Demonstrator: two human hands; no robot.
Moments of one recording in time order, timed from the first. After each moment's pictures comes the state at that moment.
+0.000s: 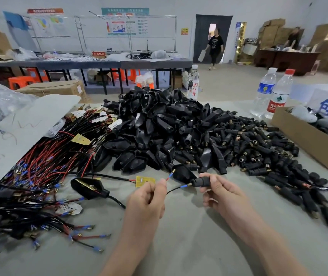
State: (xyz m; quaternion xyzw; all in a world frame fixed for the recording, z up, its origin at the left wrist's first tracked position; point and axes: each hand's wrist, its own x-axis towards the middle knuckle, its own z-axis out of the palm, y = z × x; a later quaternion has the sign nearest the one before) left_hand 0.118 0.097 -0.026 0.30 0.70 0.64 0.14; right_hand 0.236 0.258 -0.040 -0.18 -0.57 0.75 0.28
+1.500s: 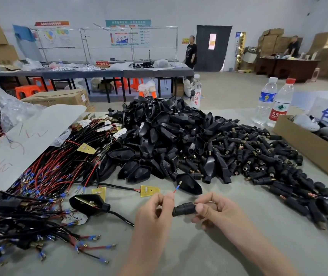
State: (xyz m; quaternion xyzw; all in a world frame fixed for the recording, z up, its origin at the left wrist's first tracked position) left_hand 0.120 0.100 -0.032 0.31 0.73 0.61 0.10; right_hand 0.237 0.240 -0.034 -0.18 -0.64 0.71 0.21
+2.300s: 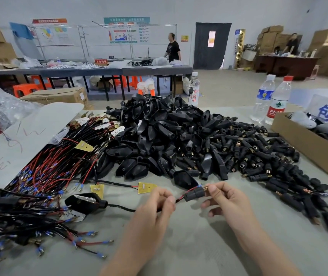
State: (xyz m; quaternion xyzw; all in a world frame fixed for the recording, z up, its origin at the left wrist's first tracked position) left_hand 0.112 0.089 -0.036 0.44 0.73 0.51 0.10; right_hand 0.240 0.250 -0.031 -0.27 -0.62 0.67 0.32
